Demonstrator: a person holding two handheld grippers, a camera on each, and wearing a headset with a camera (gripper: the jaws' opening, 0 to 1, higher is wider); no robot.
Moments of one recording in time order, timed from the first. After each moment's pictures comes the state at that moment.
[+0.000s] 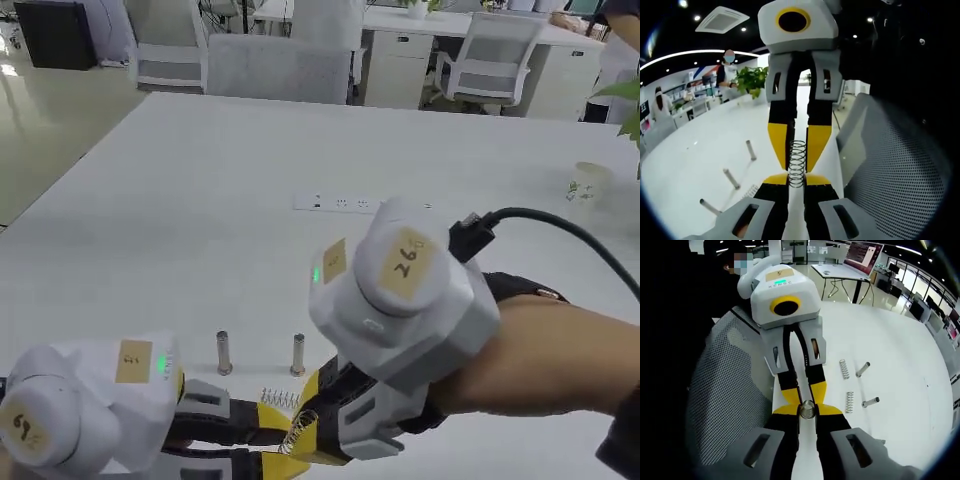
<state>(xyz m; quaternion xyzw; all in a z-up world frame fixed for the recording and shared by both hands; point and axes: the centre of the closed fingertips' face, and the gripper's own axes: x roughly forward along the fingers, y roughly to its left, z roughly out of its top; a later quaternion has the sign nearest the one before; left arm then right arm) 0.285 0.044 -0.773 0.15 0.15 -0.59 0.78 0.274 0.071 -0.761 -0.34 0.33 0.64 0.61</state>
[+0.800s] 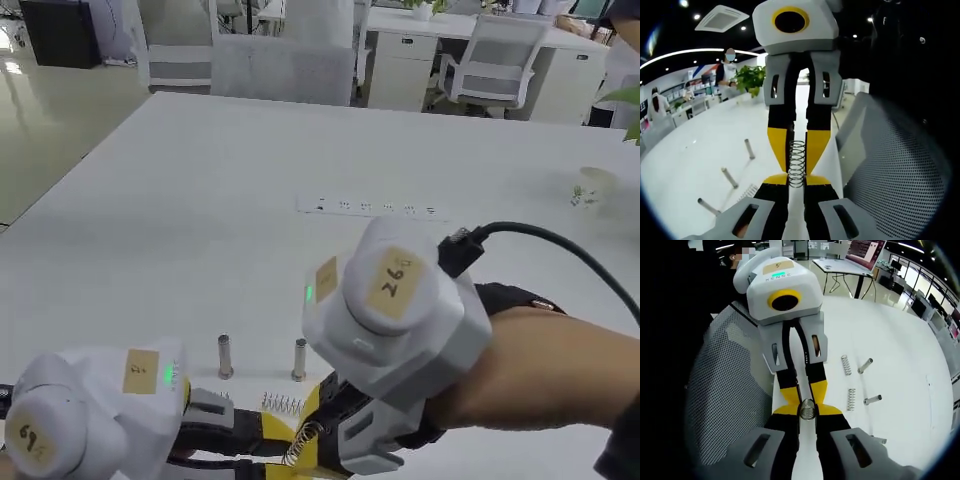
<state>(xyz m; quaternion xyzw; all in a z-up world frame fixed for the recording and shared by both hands) 0.285 0.043 -0.776 0.15 0.16 -0.59 0.78 0.274 0.069 -0.768 -0.35 0.34 0.64 0.60</state>
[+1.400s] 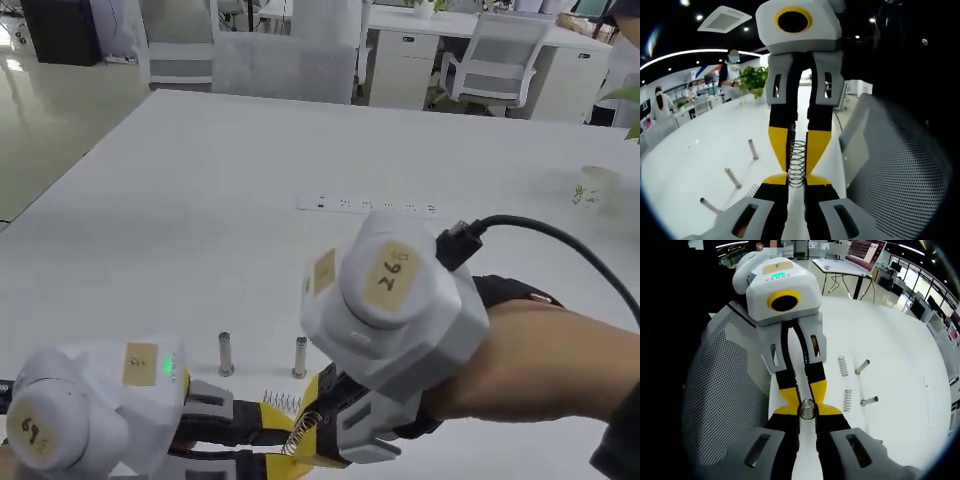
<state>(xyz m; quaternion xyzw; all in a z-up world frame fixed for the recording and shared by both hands) 0.289 0.044 -0.775 0.14 0.15 -0.58 0.79 0.279 0.070 -0.766 -0.36 0.33 0.63 0.60</state>
